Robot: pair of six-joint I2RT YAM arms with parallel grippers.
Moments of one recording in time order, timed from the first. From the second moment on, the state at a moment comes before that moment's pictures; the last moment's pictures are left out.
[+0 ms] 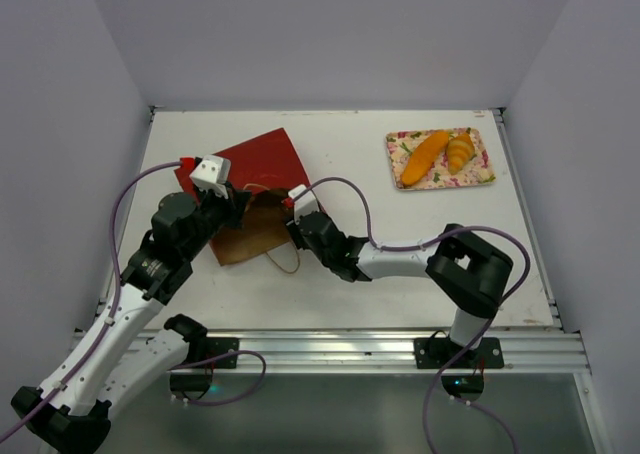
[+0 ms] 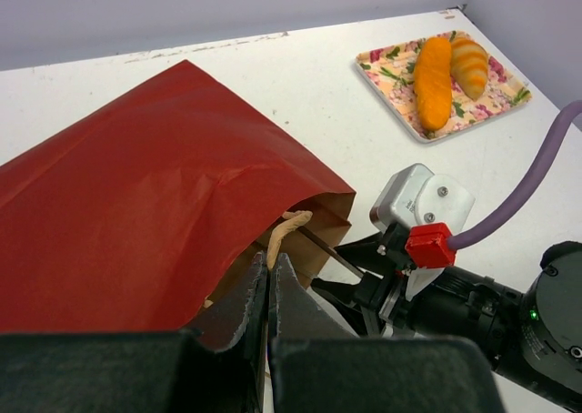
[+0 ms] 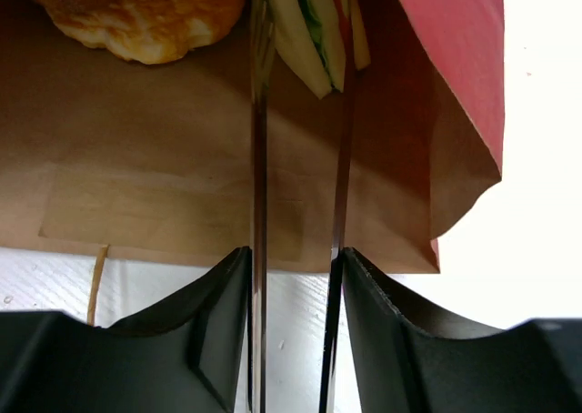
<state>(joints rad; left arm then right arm) -0.47 0.73 0.79 -0.25 -0.03 -0.18 1.04 1.77 0.94 0.40 0.49 0.12</state>
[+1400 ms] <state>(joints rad) -0.47 0.81 0.79 -0.26 -0.17 -0.18 1.19 1.51 0.88 0.14 0.47 0.17</state>
